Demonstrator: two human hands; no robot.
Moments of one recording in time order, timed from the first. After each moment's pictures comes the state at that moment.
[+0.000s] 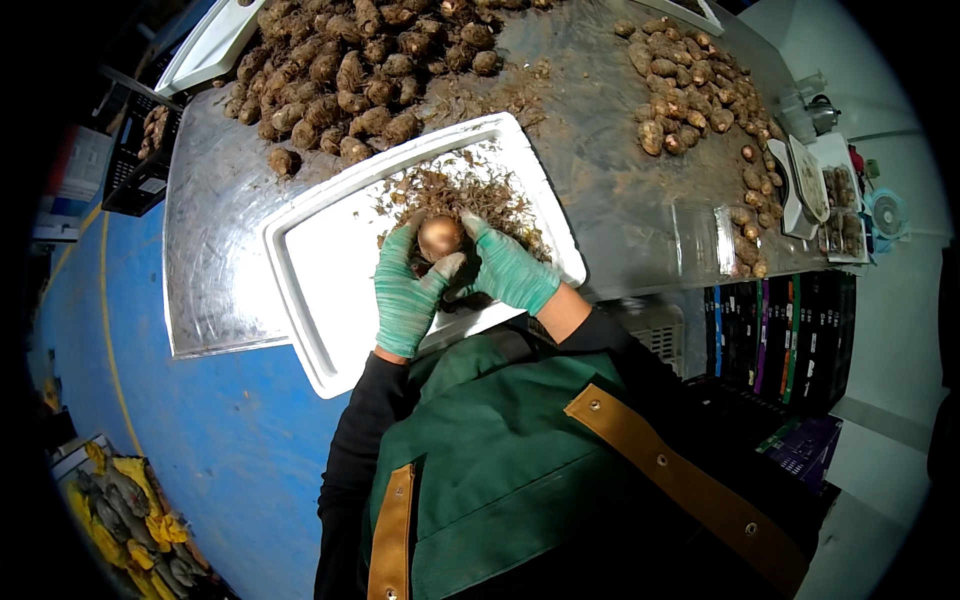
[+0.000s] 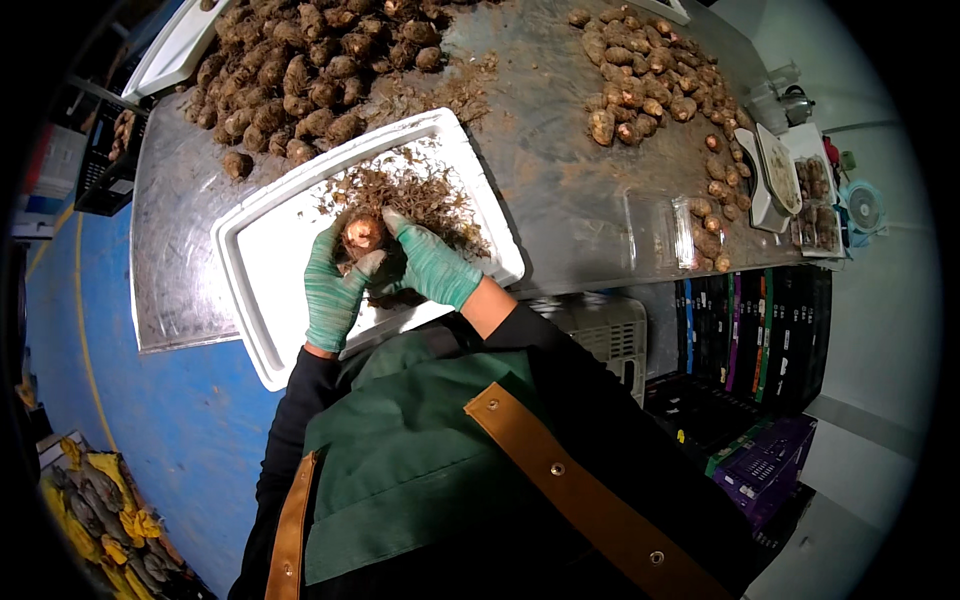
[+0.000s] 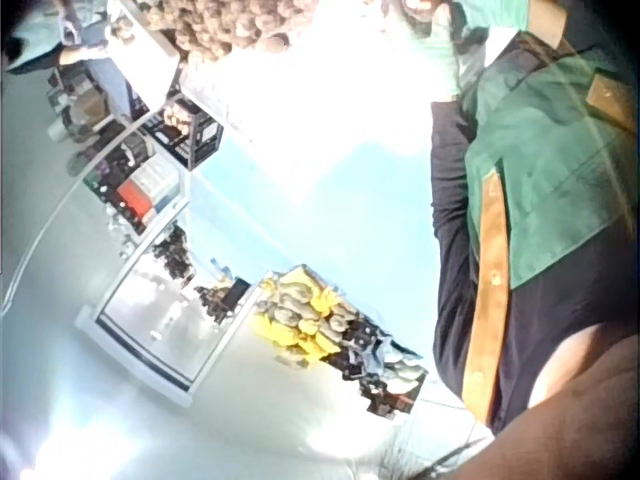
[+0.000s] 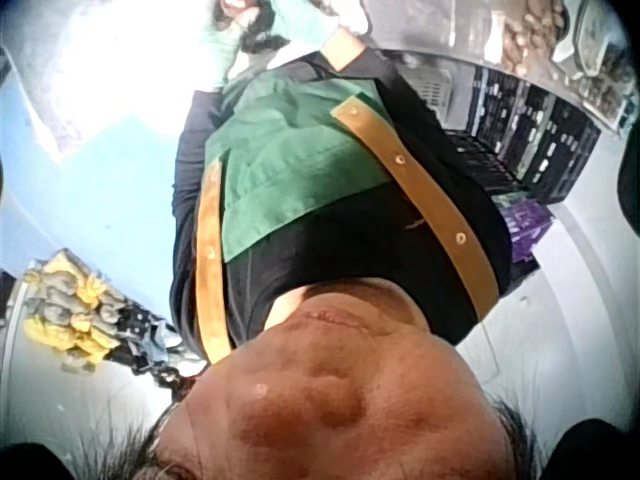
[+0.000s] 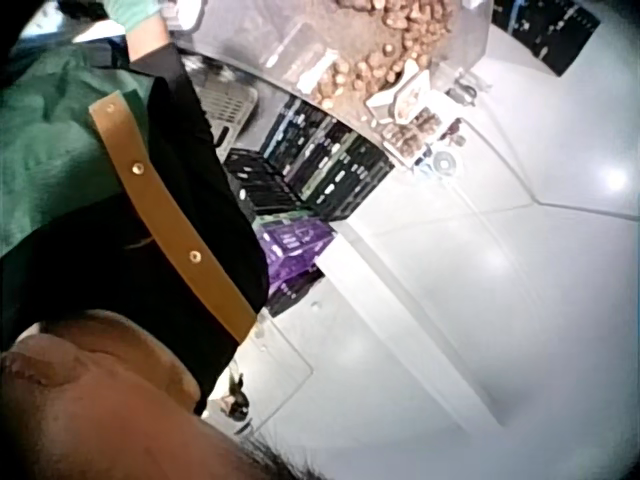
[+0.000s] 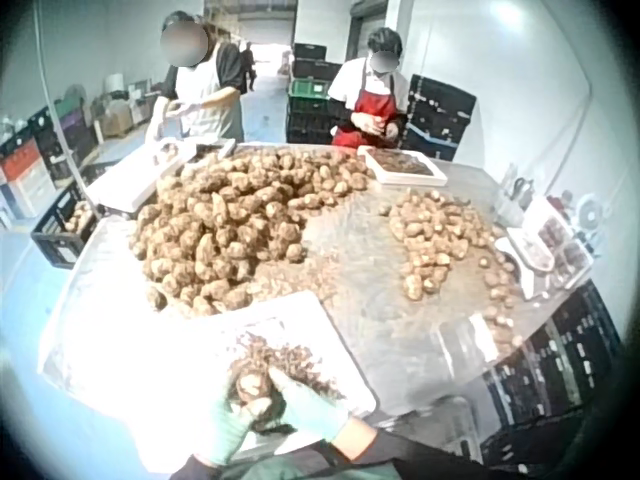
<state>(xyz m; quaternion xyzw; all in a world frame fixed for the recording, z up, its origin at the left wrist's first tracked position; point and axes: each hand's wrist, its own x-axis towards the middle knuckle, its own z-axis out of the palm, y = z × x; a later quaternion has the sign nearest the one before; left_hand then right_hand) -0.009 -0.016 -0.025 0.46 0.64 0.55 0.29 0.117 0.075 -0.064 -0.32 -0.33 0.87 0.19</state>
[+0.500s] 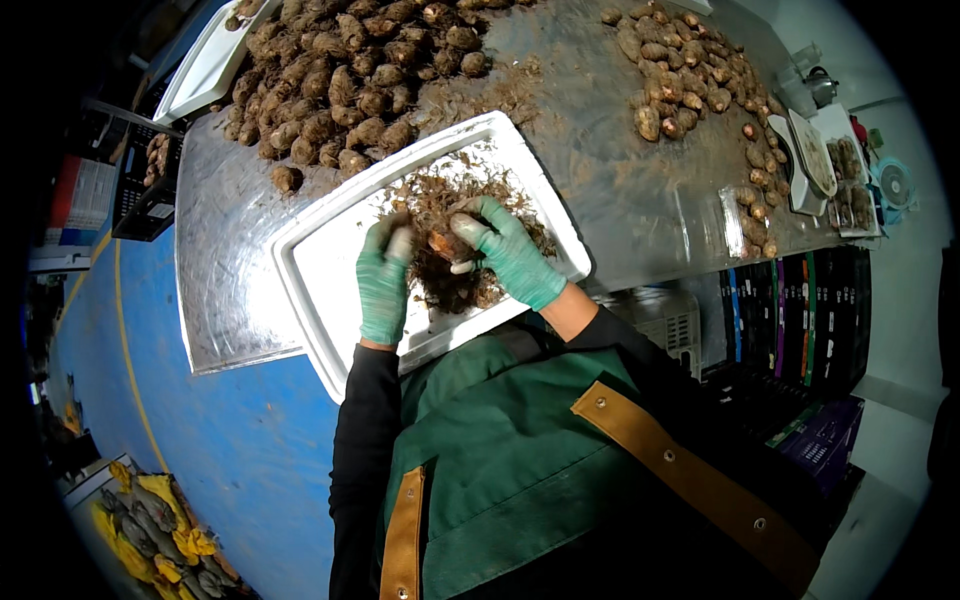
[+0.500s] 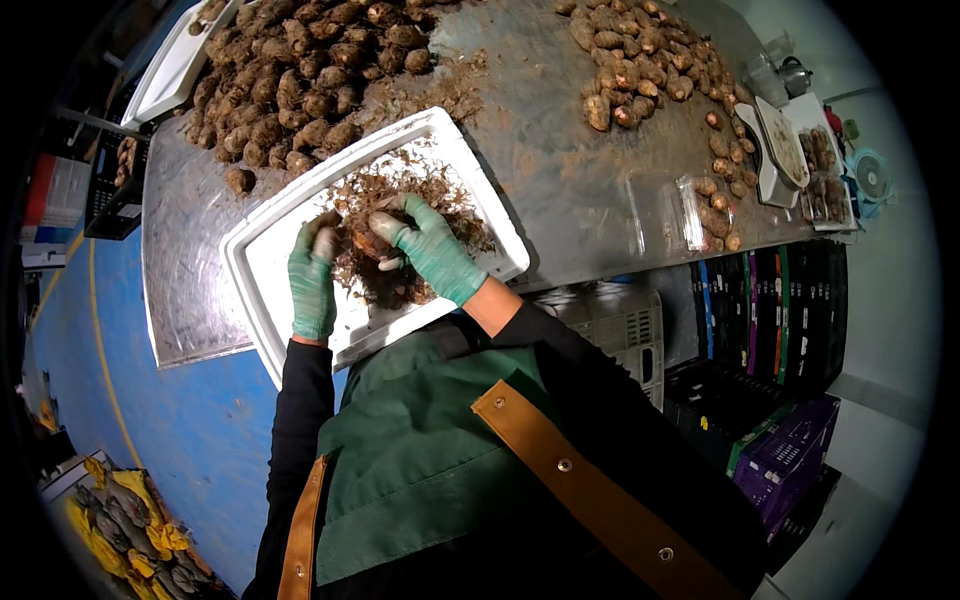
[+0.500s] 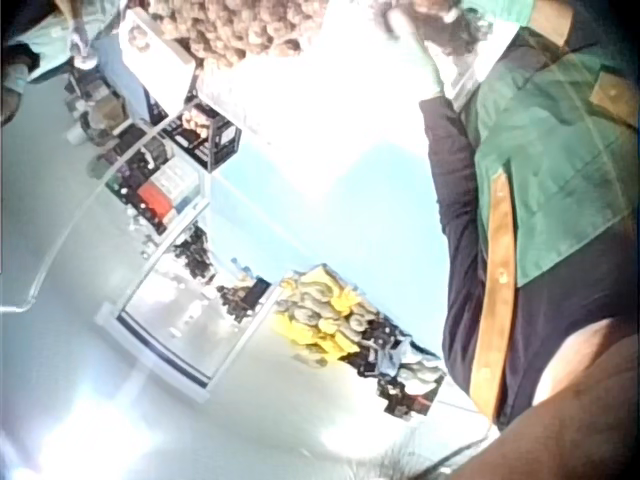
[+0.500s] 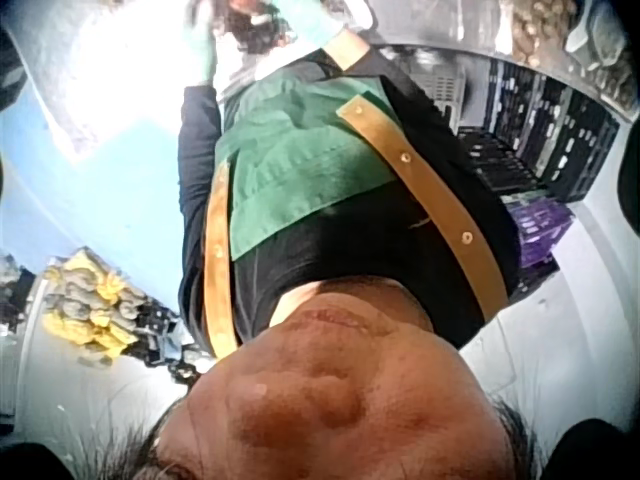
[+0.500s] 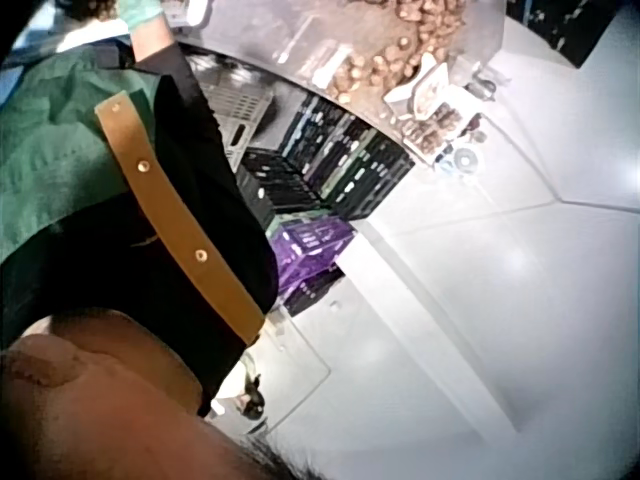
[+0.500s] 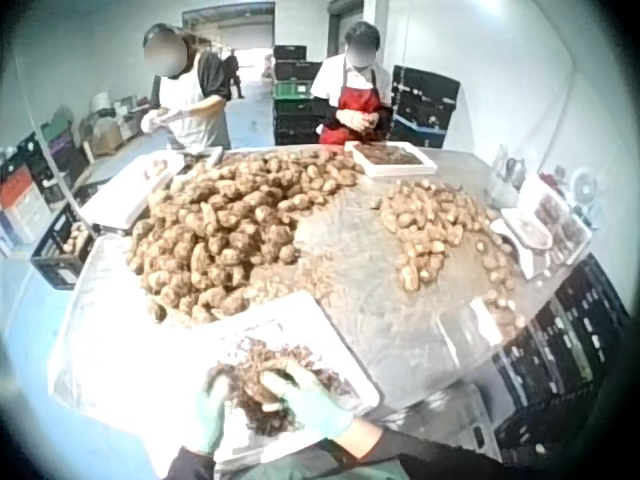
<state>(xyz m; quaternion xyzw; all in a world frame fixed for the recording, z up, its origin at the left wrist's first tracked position) -0.034 -0.007 -0.016 0.34 0.60 0.61 0.40 0.120 0.069 -0.012 -0.33 -0.41 0.80 0.28</state>
